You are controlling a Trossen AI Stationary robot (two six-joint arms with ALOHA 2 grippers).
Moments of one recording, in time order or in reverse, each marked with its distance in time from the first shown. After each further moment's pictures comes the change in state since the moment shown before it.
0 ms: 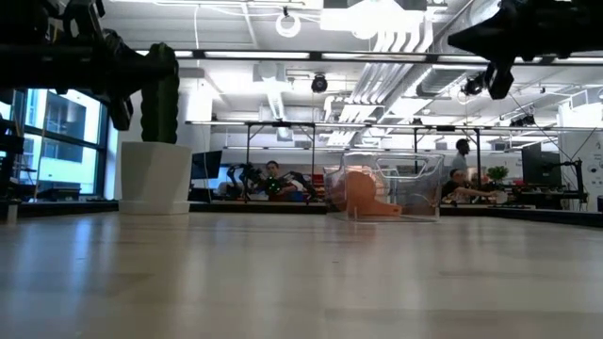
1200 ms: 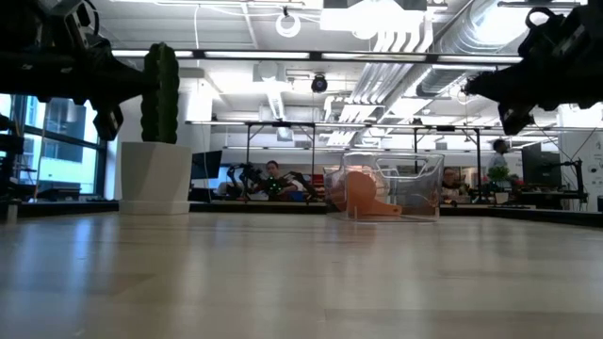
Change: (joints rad) left arm 0.000 -0.245 0.001 -0.341 0.077 0.009; right arm 0.106 -0.315 -0.268 -0.060 0.066 -0.237
